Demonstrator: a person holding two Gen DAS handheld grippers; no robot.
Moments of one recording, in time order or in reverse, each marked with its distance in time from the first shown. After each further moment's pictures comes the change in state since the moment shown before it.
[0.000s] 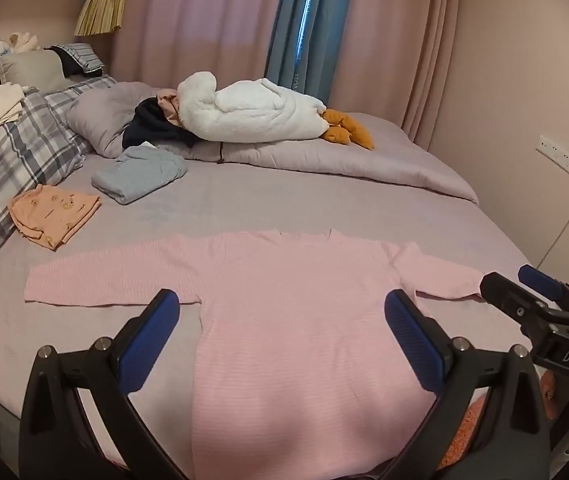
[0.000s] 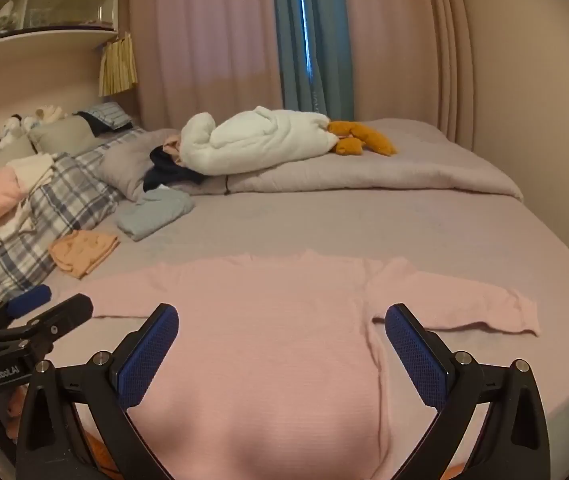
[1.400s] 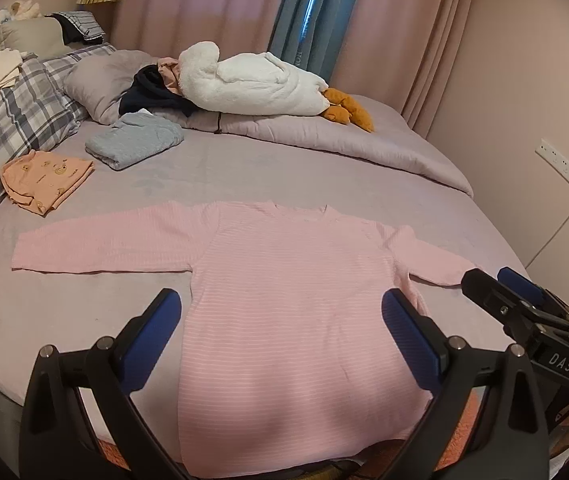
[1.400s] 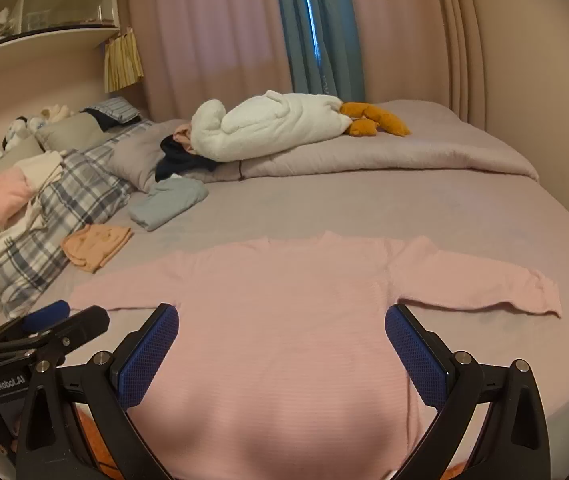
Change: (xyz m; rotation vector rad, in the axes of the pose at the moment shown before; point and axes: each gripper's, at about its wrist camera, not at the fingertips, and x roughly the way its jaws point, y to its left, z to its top) left arm 0.006 0.013 -0.011 -0.071 0.094 -0.051; right arm 0.006 0.009 -0.008 0.037 0.058 0.058
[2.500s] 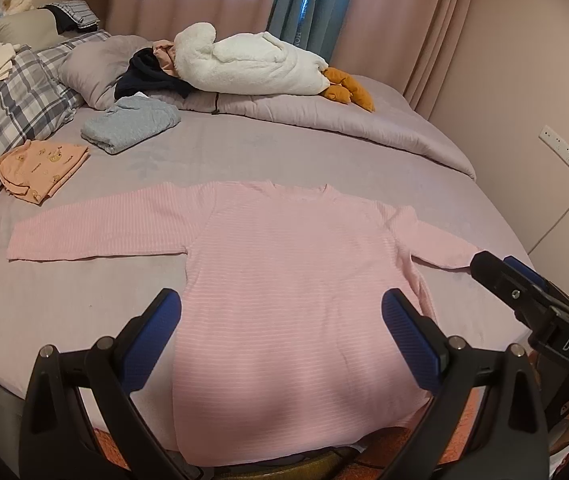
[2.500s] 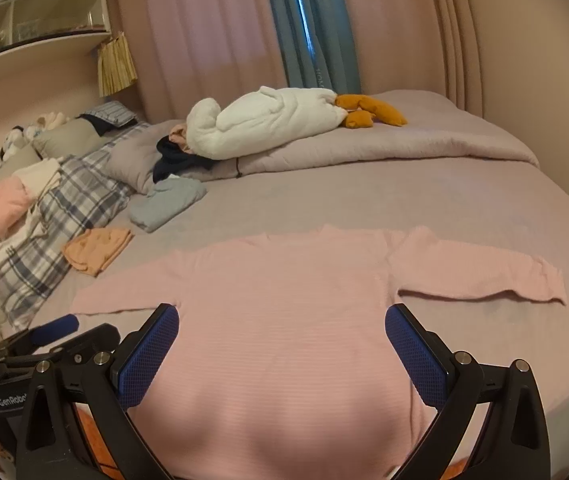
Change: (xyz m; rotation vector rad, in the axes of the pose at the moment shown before) left arm 0.011 -0.005 -0.005 0.010 0.070 0.013; right arm 0.004 -0.008 -0.002 0.039 0.020 0.013
